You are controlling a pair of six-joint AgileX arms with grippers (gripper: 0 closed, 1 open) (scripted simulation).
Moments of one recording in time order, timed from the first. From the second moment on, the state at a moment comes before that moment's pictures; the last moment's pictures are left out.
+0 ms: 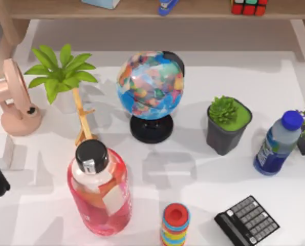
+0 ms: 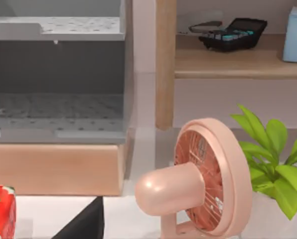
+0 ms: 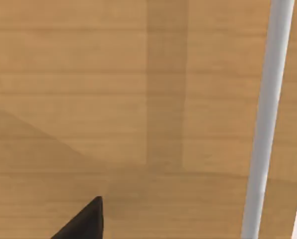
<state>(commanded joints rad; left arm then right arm) 0.00 0.00 0.00 0.00 0.00 0.00 -0.69 2.06 0.51 1.56 -0.66 -1.55</state>
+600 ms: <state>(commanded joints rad) 0.00 0.00 0.00 0.00 0.00 0.00 -0.69 2.06 0.51 1.56 -0.66 -1.55</state>
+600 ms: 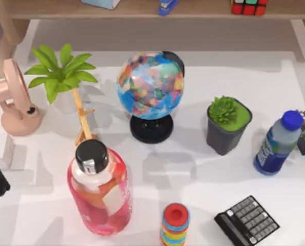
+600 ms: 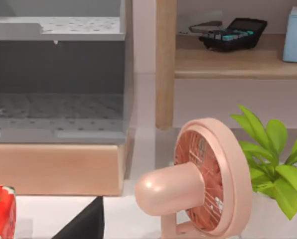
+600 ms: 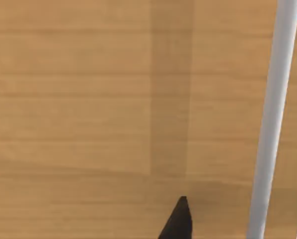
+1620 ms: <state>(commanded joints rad) 0.00 0.00 0.00 0.00 0.00 0.00 -0.65 2.09 0.57 1.51 -0.61 -1.55</state>
